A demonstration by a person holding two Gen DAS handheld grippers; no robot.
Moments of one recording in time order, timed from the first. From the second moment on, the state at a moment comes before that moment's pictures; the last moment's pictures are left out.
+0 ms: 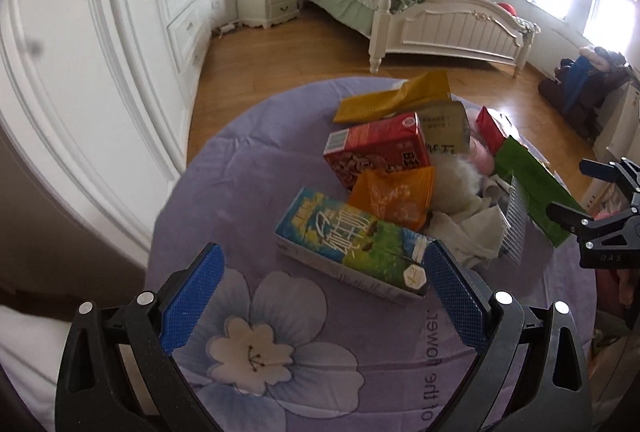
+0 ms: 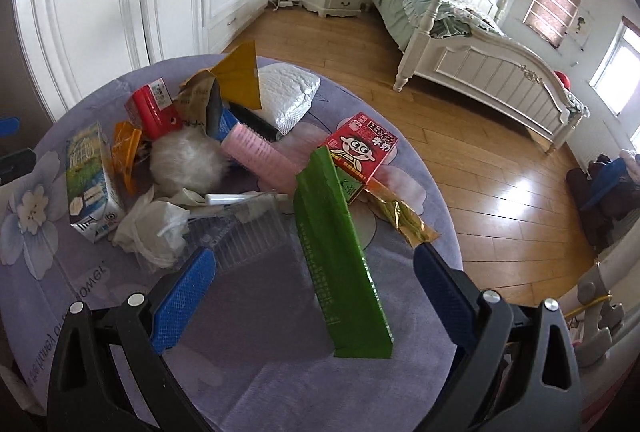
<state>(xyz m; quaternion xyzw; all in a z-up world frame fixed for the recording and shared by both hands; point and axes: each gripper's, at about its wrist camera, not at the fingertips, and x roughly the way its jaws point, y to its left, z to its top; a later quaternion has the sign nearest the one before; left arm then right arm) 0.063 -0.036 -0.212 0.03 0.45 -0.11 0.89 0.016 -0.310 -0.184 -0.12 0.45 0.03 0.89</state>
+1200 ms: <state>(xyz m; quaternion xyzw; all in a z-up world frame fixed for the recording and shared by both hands) 0.058 -0.095 -0.229 0.01 0.50 -0.15 0.85 0.012 -0.328 -0.189 -0.05 0.50 0.15 0.85</state>
